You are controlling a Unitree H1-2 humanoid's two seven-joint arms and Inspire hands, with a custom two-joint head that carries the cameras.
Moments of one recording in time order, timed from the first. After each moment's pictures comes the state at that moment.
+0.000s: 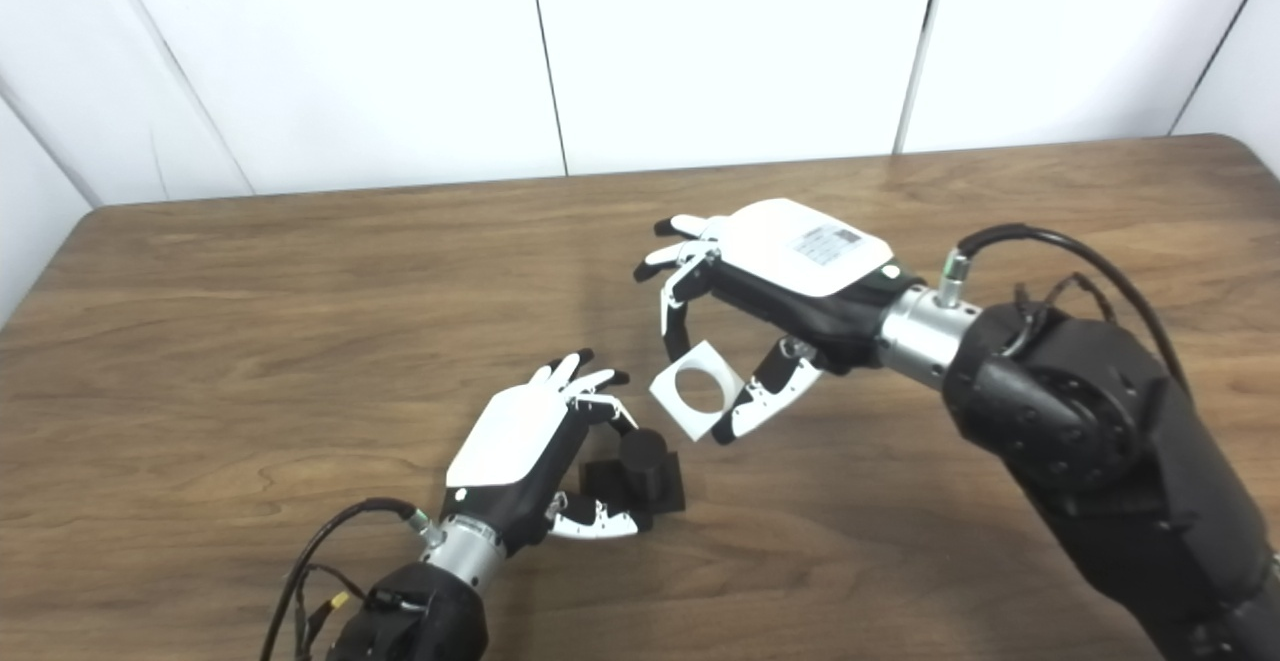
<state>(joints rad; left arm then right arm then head) -0.01 0.05 -0.46 -0.35 1.03 0.29 -0.29 -0.48 -0.53 0.34 -0.56 -0.57 0.18 0.75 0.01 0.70</state>
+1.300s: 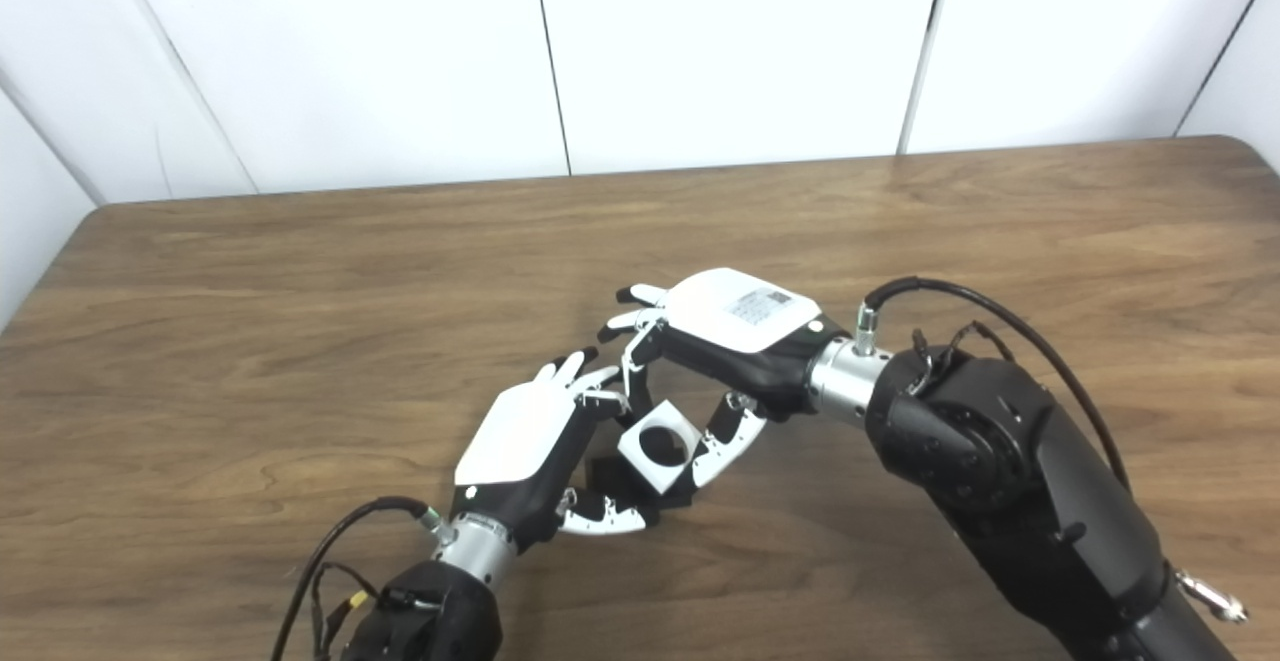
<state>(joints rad) -0.01 0.02 -0.47 -0.35 1.06 0.30 -0.29 -0.42 -0.45 0.41 -0.45 -0.64 0.10 0.74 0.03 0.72</state>
